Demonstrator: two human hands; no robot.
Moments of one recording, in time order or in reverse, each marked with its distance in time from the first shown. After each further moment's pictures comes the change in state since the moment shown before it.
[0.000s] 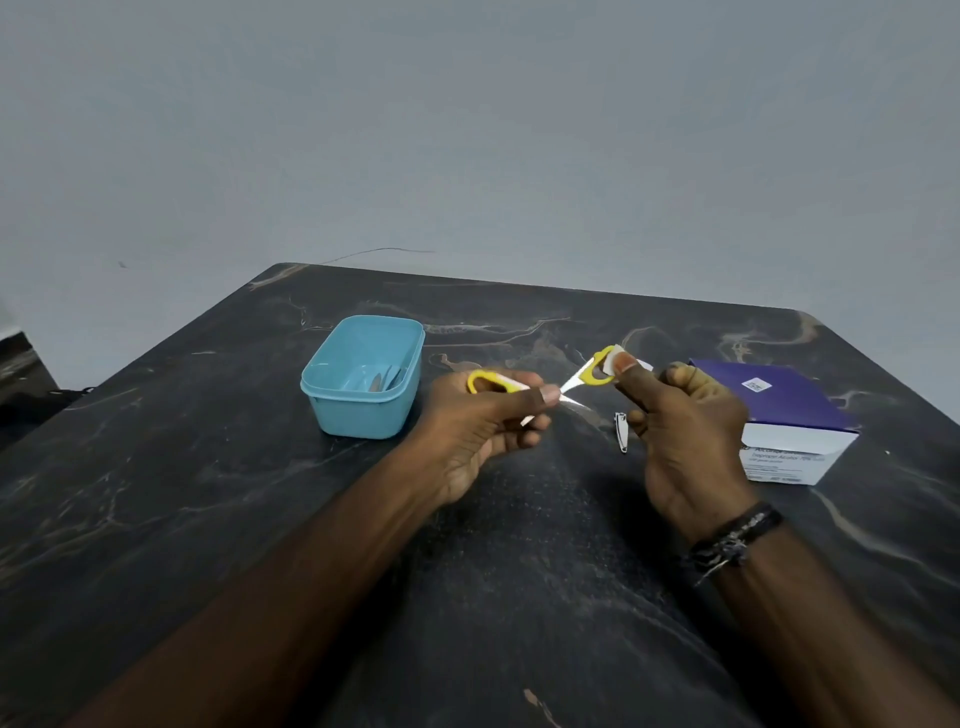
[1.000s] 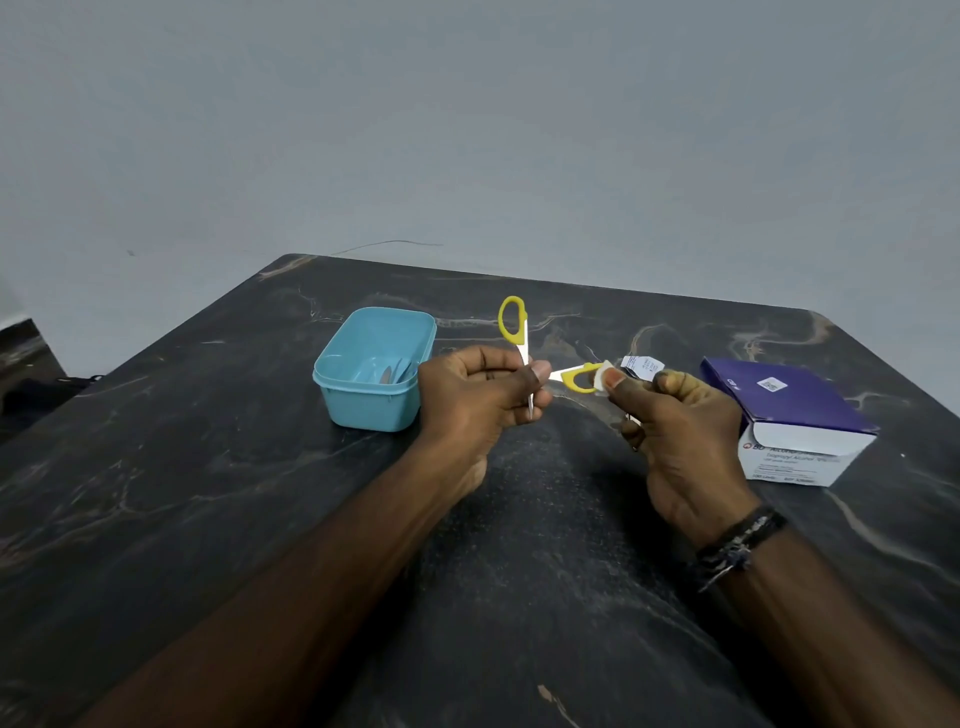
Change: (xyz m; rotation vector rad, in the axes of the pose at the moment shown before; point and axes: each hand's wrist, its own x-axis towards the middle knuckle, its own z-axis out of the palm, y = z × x) left_hand -0.002 0.001 0.003 0.025 0.240 0.207; right_hand -0.008 0.004 0.007 -0.116 -0.008 0.059
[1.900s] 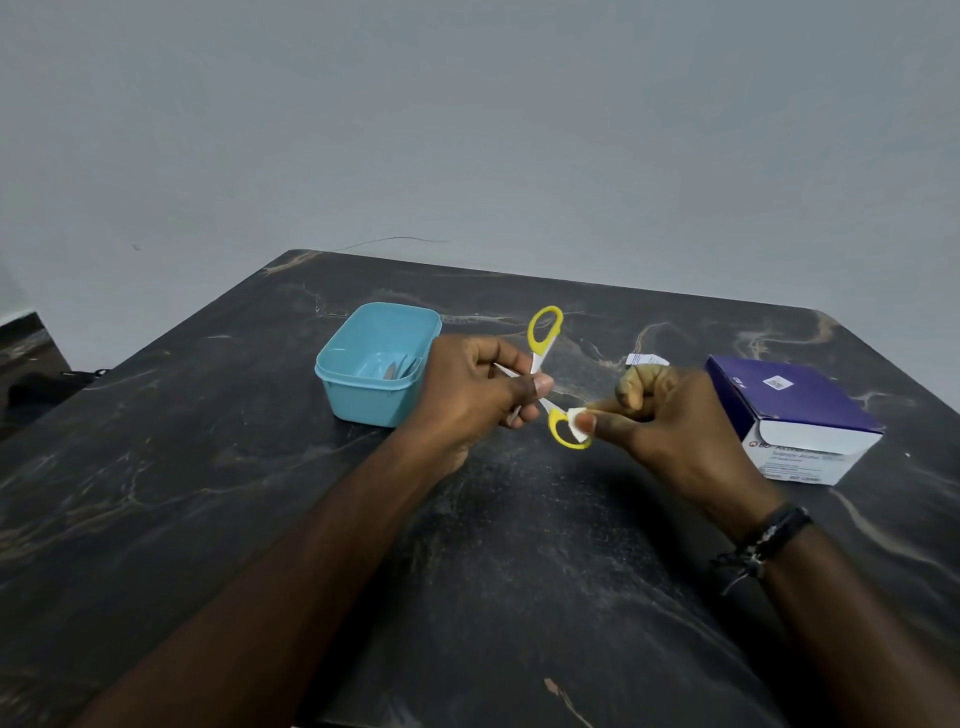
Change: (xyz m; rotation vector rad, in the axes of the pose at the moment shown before) left_hand 0.006 0.008 -0.014 0.302 -0.164 0.103; right_hand -0.003 -0.011 -0.012 -0.556 -0.443 -0.206
